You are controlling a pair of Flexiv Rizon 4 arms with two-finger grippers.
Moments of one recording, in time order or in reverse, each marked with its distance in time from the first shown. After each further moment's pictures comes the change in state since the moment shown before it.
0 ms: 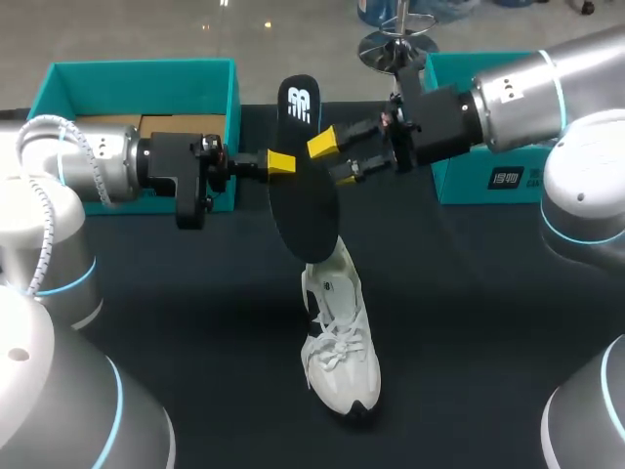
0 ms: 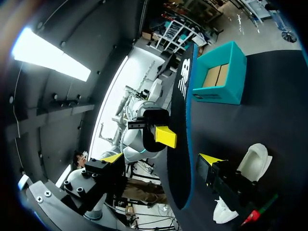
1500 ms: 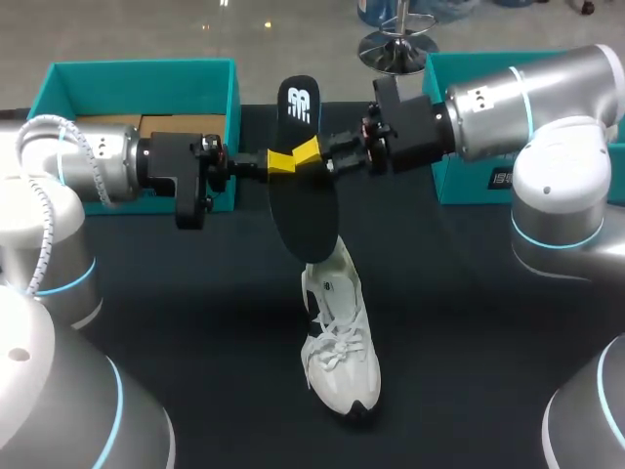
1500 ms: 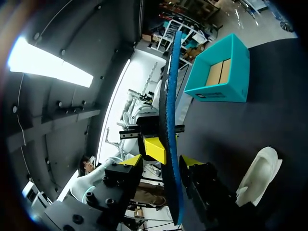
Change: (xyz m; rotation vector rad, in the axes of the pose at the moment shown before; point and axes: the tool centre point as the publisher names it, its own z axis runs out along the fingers) left arm 0.000 0.000 0.000 0.000 0.000 0.000; right arm -0.015 0.013 0.024 -0.016 0.067 0.054
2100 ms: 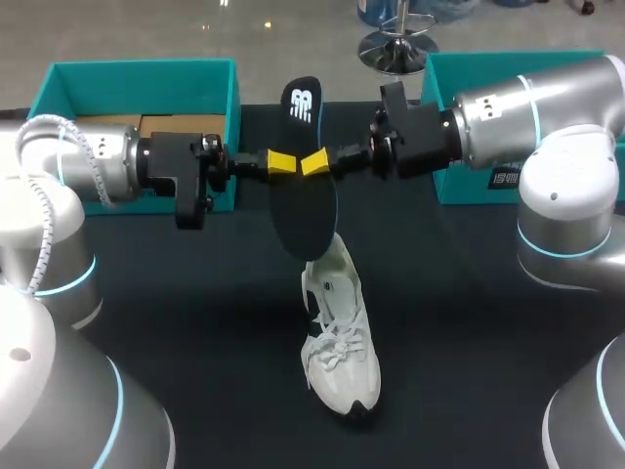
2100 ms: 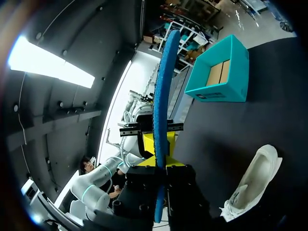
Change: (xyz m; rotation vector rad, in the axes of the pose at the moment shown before) left arm -0.002 -0.001 0.001 0.000 -0.001 0.000; right arm -0.001 -0.006 -0.005 -0.014 0.010 -0.006
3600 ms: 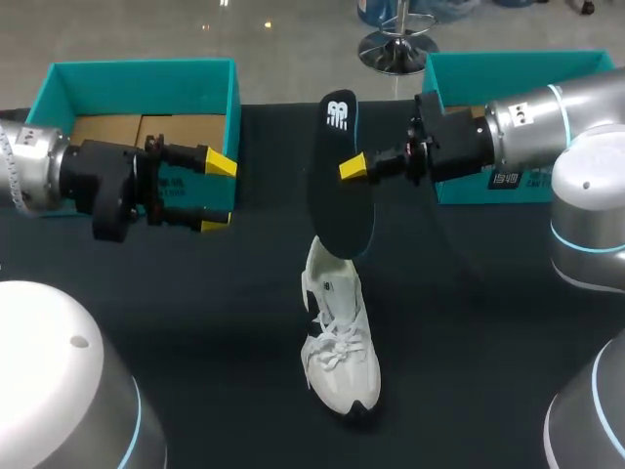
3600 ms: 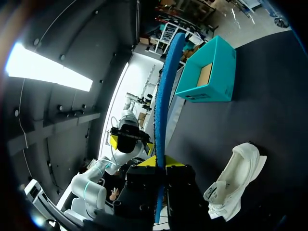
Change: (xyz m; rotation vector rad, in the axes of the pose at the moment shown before) left arm -0.011 -0.044 -0.078 0.060 0.129 -0.427; right arm -0.045 0.002 -0.043 -0.004 -0.006 0.031
